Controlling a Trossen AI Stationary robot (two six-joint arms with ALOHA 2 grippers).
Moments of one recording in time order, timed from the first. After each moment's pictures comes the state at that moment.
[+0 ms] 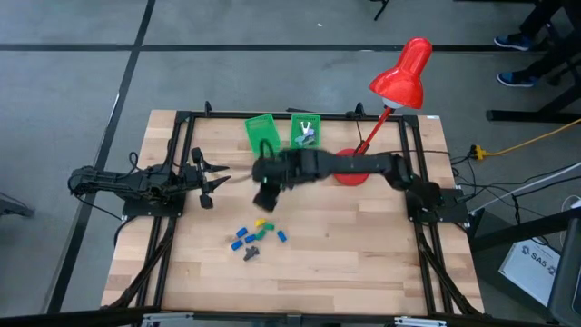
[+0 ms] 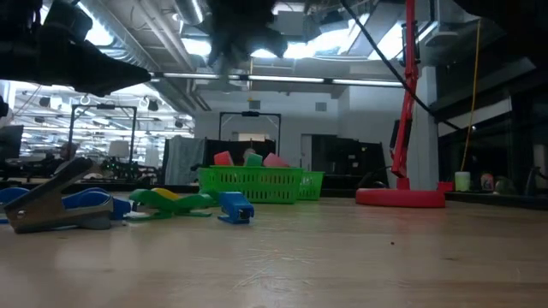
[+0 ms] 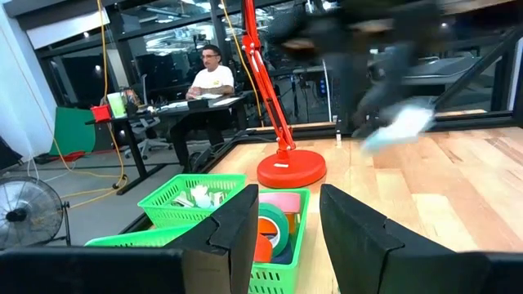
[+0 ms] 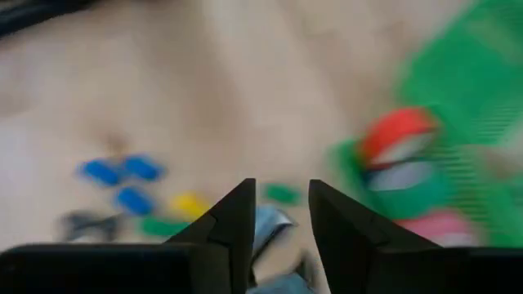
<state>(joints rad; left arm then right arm) -0.06 0.04 0.01 0.07 -0.37 0.15 0.07 2.27 2.36 -1.12 0.22 0.43</state>
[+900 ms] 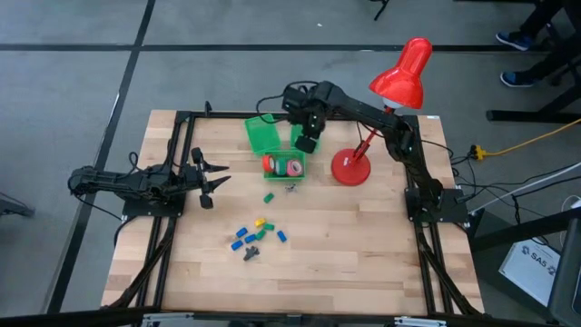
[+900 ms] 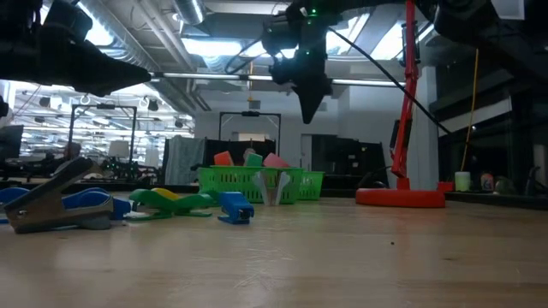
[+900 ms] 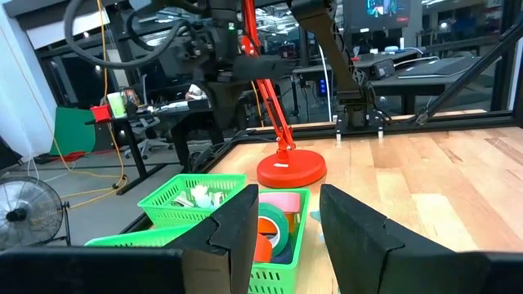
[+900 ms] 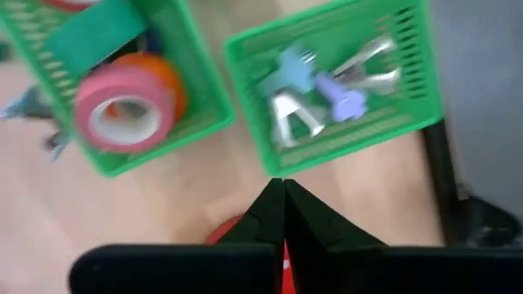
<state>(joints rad) -0.06 0.04 0.01 0.07 -0.37 0.15 -0.38 2.26 2.35 -1.55 0.10 -0.03</state>
